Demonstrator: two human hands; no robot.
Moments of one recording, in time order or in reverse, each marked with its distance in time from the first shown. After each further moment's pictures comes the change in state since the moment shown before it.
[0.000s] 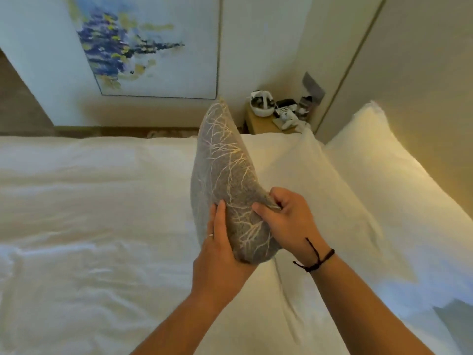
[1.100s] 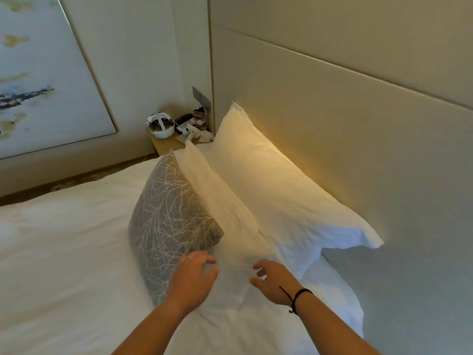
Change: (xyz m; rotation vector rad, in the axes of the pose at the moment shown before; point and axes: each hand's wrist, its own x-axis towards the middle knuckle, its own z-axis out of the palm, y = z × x) left_hand -0.014 0.130 0.212 0.198 -0.433 0.230; right_hand -0.151 0.237 -0.223 -0.251 -0.241 0.623
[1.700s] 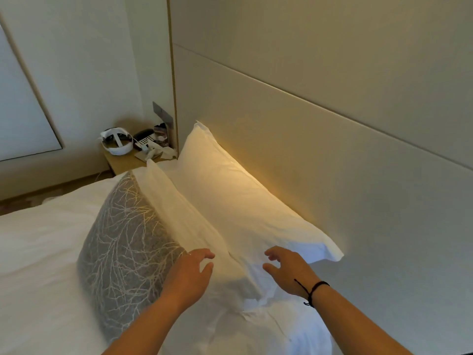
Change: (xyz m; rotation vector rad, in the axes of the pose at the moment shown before) left_hand 0.069 0.045 0.013 -0.065 -0.102 0.146; right_hand -0.015 0.022 -0.100 -0.143 0.321 0.056
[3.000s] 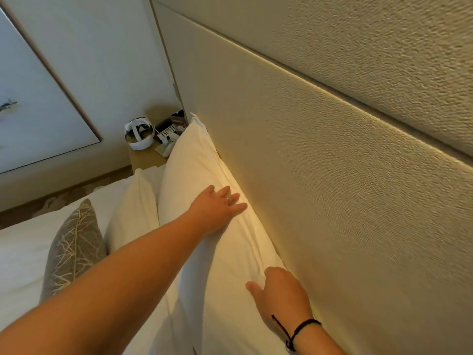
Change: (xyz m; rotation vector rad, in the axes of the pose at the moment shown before) left_hand 0.407 0.095 0.043 1.346 -0.369 0.353; right_hand 0.266 0.060 -0.040 -0.001 -0.146 0.011
